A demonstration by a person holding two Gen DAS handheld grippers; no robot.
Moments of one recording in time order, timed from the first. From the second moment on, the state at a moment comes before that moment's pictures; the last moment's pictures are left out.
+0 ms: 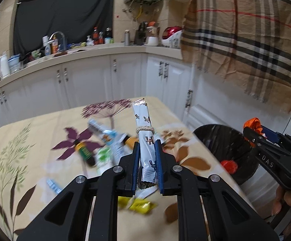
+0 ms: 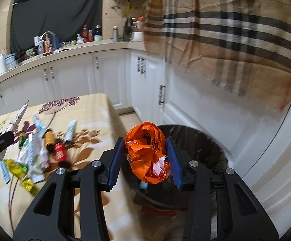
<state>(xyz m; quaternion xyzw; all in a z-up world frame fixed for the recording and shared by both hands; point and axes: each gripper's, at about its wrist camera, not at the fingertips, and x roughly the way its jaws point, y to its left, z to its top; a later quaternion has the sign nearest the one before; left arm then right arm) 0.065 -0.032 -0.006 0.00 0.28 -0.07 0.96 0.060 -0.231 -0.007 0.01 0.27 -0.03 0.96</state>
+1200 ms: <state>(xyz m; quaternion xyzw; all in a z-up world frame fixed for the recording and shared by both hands) 0.161 -0.176 -0.033 0.07 0.29 -0.17 0.94 0.124 -0.317 -0.035 0.04 0.27 -0.13 0.95</state>
